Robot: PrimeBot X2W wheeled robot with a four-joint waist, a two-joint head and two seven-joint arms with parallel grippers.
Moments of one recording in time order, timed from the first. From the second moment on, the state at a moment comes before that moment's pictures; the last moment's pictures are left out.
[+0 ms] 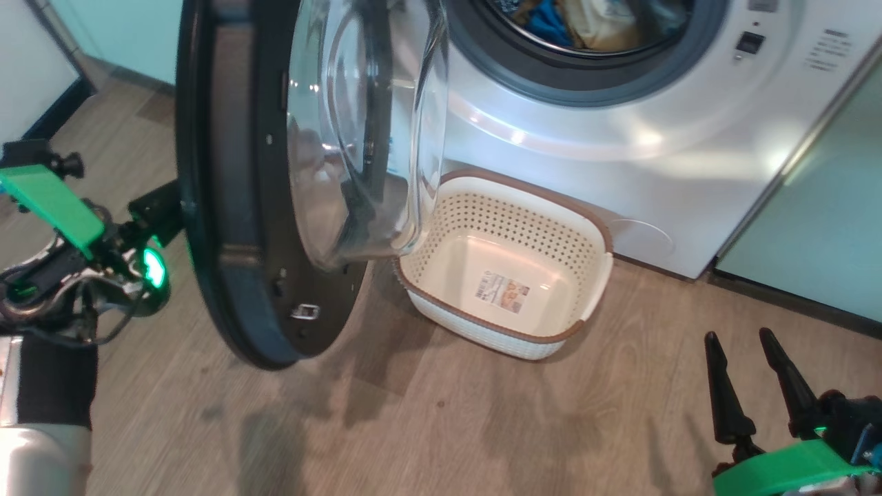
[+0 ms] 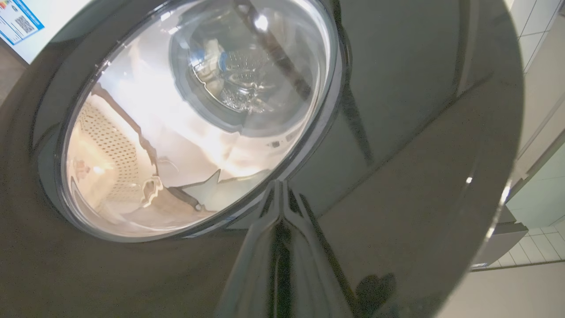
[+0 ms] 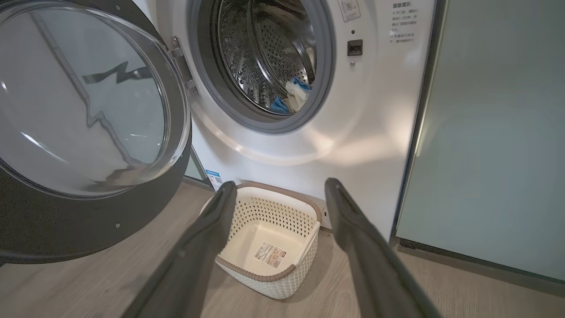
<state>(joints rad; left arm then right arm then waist) -0.49 0.33 0.17 0.32 -1.65 -0.07 0.83 0.05 -0.11 0.12 0.07 0.26 0.13 -0.22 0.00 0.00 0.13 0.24</state>
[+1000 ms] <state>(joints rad) -0.54 0.27 0.13 0.22 -1.64 -0.01 0.80 -0.05 -0.06 0.13 0.10 0.28 0.13 -0.25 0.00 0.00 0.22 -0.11</state>
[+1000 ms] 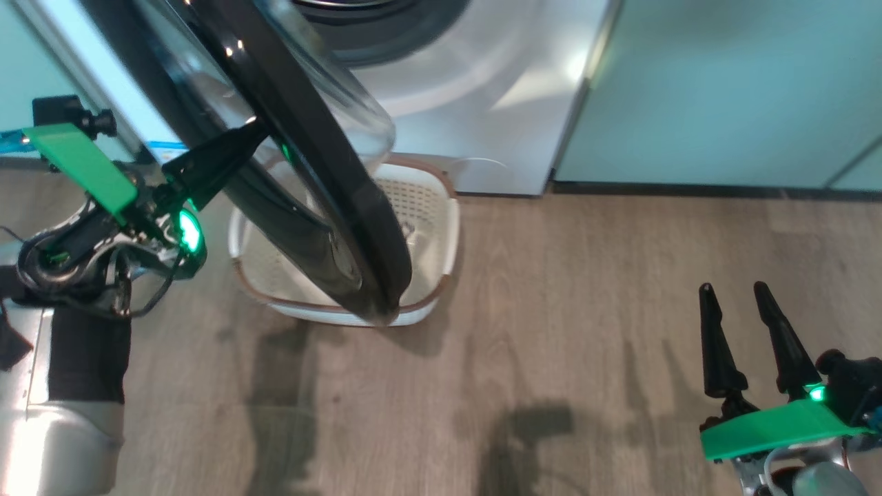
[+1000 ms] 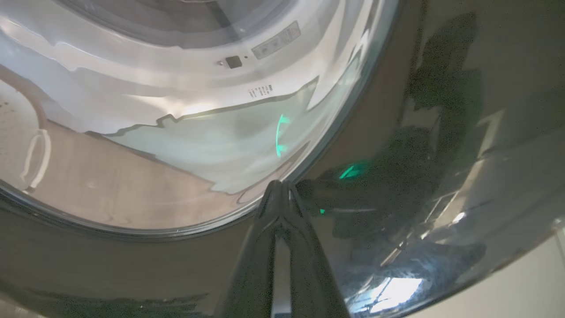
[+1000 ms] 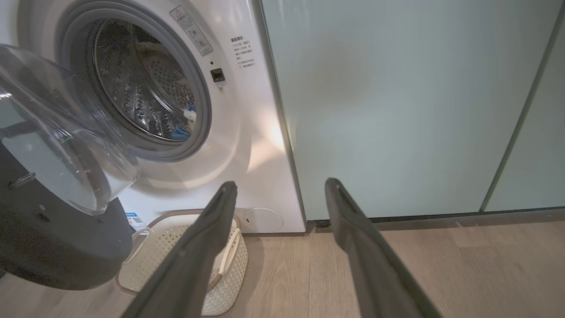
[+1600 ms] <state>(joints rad) -0.67 0.23 0.15 0.33 -1.62 -0.07 0.72 -0.07 -0.05 0.12 0.09 0.30 0.13 -0.25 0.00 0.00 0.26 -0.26</state>
